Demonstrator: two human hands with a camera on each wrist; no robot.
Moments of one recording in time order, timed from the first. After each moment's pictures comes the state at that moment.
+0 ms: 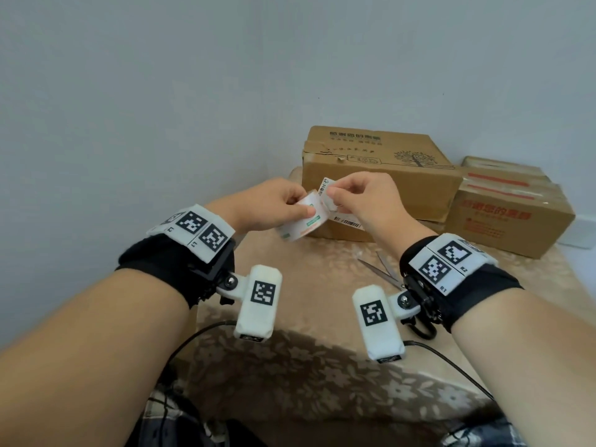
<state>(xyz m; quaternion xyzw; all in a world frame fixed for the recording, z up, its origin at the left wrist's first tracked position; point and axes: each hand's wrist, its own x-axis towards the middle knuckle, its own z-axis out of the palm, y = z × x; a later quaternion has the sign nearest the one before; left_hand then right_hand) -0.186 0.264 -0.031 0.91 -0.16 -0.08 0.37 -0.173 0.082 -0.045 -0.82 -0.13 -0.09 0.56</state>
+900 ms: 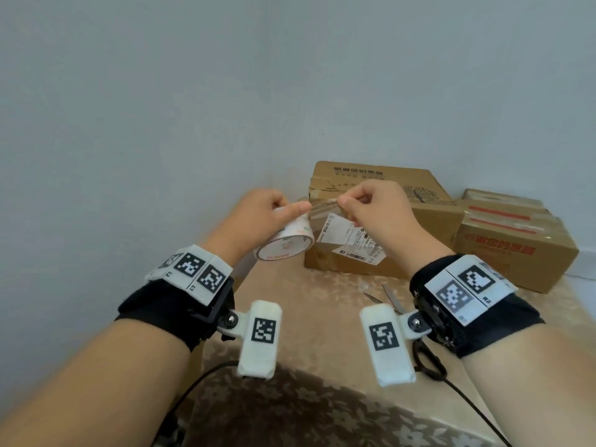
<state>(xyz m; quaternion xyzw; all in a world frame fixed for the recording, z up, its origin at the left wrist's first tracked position) -0.187 0.278 -0.011 0.91 -0.07 0.14 0.39 -0.169 0.087 -0.001 -0.86 -0.12 -0.13 0.47</state>
